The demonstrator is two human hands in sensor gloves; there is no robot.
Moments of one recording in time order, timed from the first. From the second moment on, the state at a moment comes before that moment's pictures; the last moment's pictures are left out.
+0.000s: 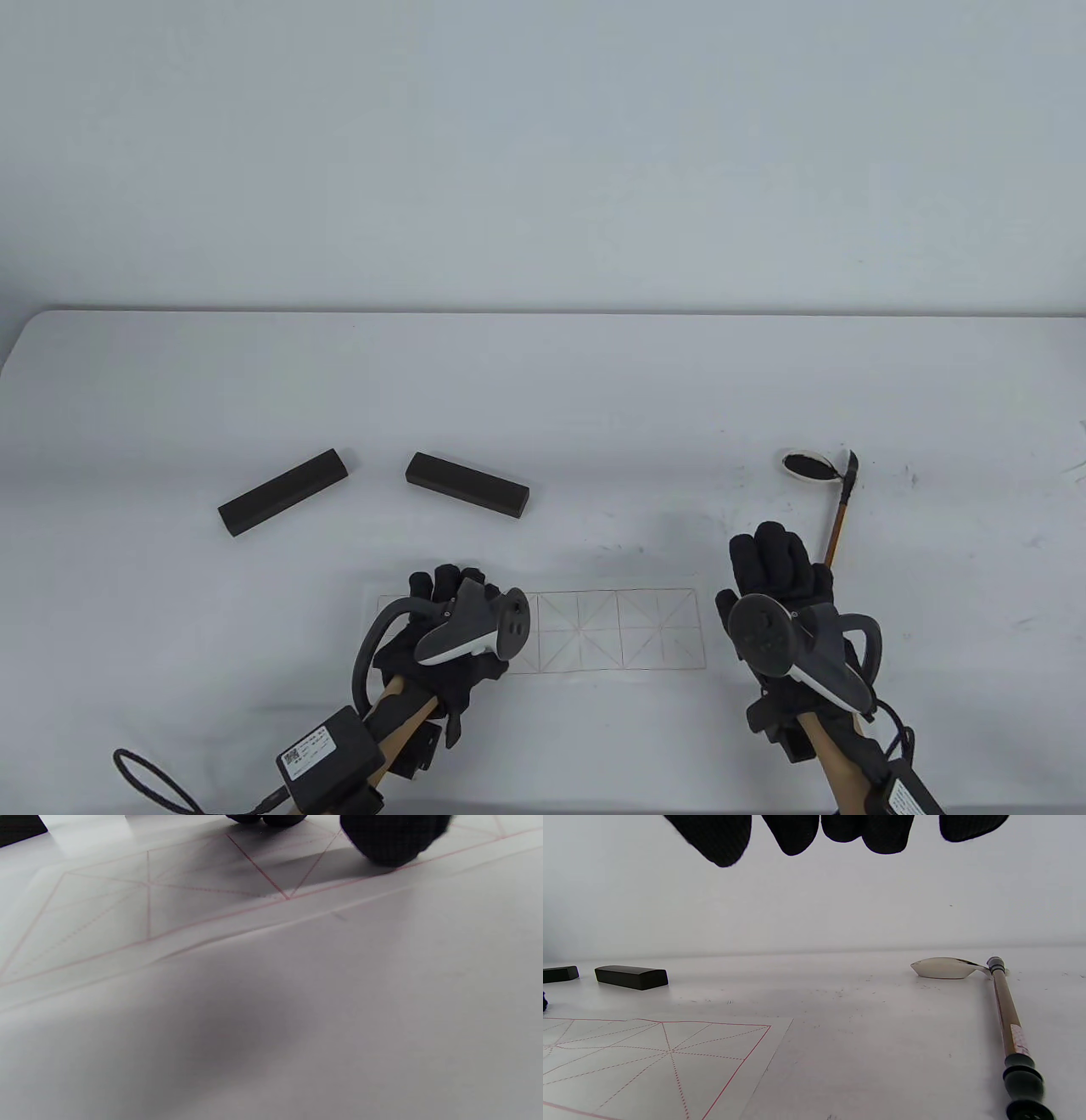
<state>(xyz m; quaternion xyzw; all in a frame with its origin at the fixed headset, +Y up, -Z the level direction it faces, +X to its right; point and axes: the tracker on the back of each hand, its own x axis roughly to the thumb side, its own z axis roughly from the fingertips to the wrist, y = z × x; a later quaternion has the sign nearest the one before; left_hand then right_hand) -0.106 -0.765 -0.318 -0.23 -0.12 -0.11 0.96 0.208 -0.692 -0.290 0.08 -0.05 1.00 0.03</state>
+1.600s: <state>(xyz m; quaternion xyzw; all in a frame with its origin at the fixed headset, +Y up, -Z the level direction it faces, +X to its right) -0.184 -0.699 -0.337 -0.15 0.01 0.03 0.99 0.204 -0.691 -0.289 0.08 -0.04 1.00 0.03</state>
